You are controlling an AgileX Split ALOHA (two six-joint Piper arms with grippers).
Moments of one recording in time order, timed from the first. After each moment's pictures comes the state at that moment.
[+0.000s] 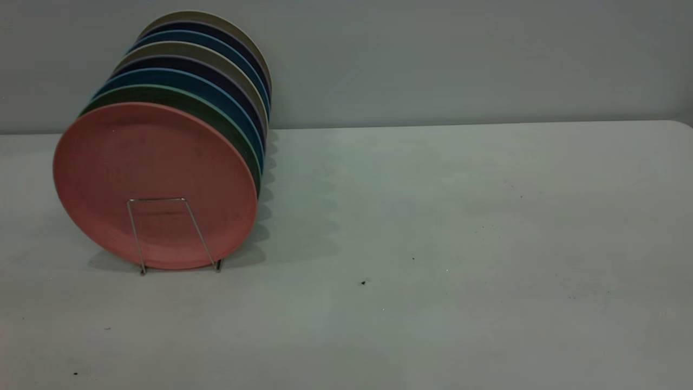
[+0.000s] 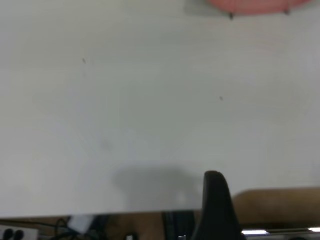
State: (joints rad) left arm -0.03 0.58 -0.69 0.03 1.05 -0.02; right arm 0.29 0.82 -0.78 -0.02 1.23 -0.02
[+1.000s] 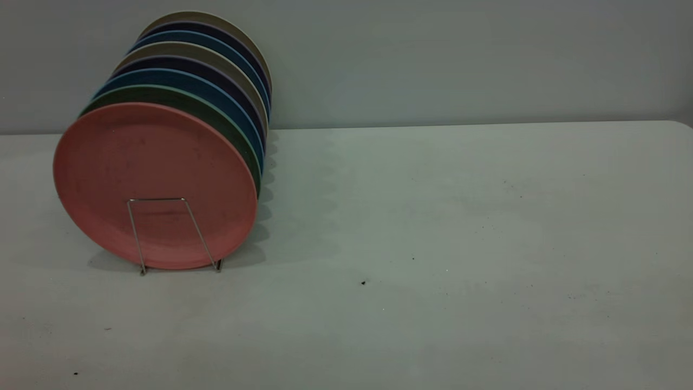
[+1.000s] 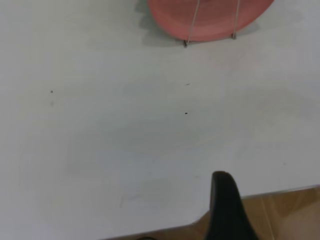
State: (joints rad) left arm -0.03 0.03 -0.49 -0.08 1.14 0.08; right arm 0.29 0.14 -0.47 0.10 1.14 -0.12
